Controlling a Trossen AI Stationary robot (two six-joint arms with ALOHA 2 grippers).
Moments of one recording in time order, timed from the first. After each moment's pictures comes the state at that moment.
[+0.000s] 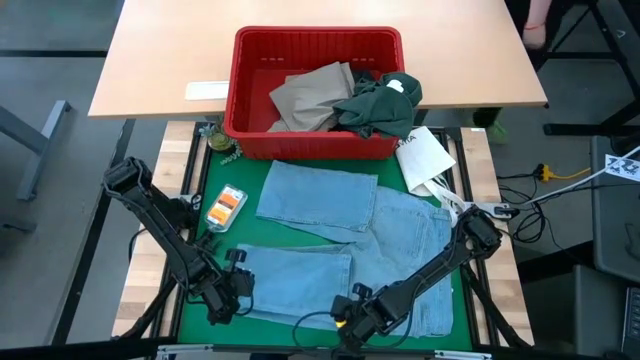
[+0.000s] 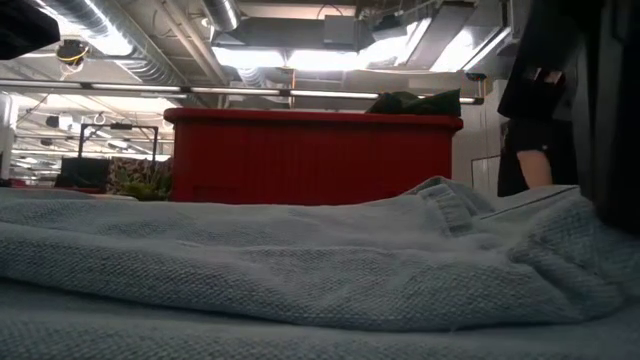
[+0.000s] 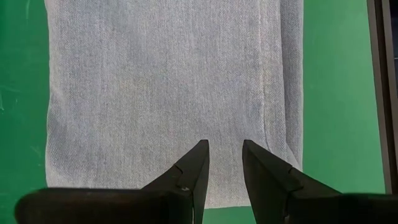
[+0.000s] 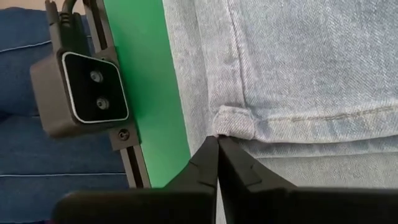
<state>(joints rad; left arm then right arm) -0.83 1.53 1.05 -0.84 -0.21 -0.71 0.68 2.12 1.59 -0.57 0.09 0.99</state>
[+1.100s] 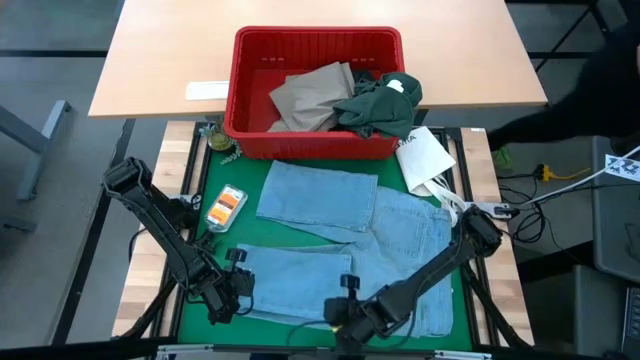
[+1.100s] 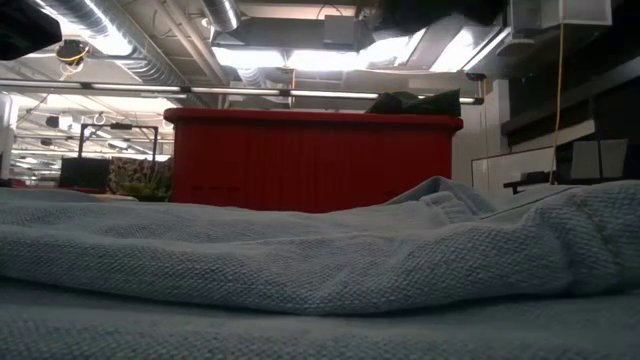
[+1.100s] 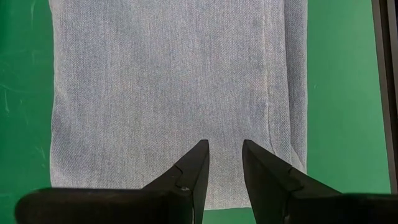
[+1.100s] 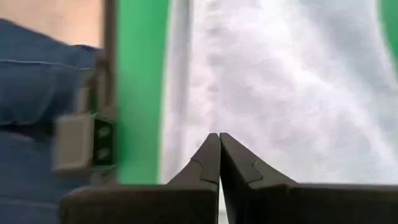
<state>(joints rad) -0.83 1.53 1.05 -0.84 -0.22 -0.70 0.66 2.12 1.76 -0.71 0.34 0.65</state>
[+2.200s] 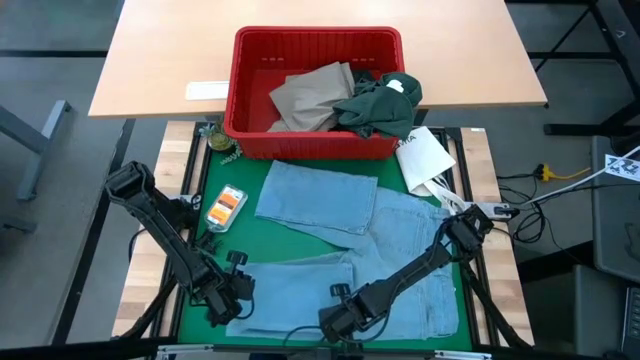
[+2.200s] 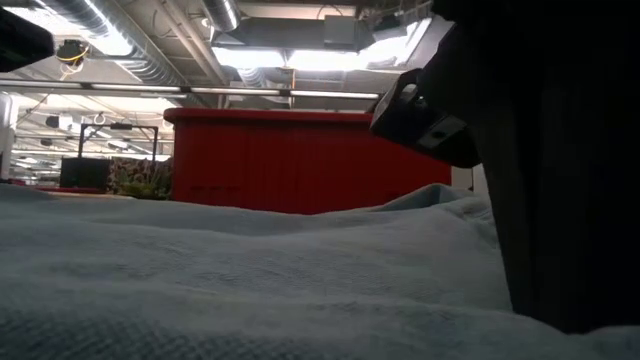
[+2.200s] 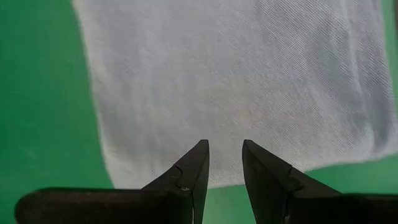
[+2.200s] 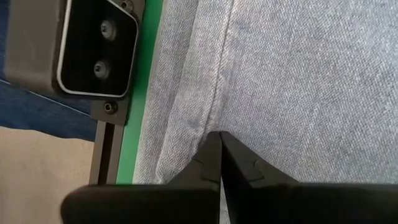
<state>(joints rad) -0.85 1.58 1.05 -0.86 -0.16 -0.64 0.61 2.27 1.74 -0.65 -0.07 0.44</state>
